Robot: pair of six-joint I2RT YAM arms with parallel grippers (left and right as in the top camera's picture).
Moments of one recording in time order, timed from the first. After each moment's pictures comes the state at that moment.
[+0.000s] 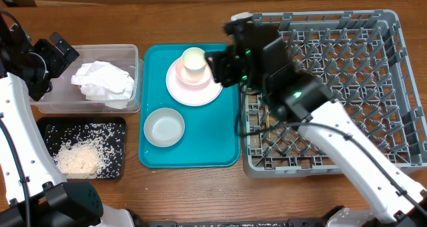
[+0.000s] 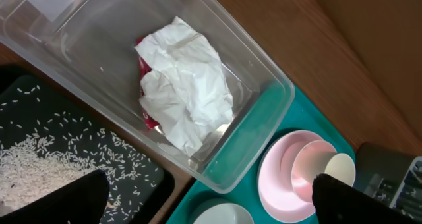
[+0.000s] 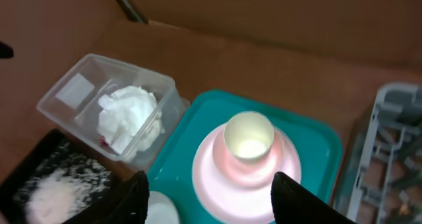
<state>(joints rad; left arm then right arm) 0.45 1.68 1.87 -1.26 0.23 -0.39 0.64 1.54 1.47 -0.45 -0.05 0.27</state>
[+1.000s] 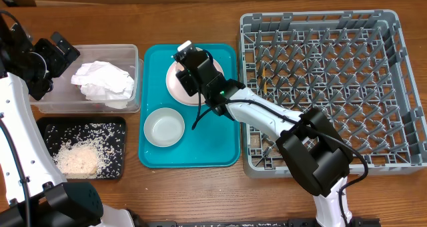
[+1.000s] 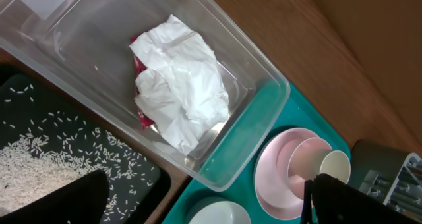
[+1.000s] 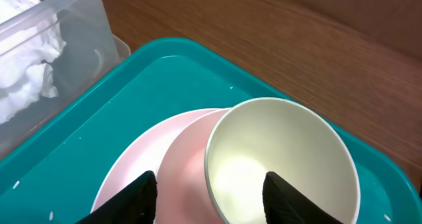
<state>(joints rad) 0.45 1.68 1.87 -1.26 0.24 -0.39 0.73 2.11 1.47 0.00 0.14 0.01</state>
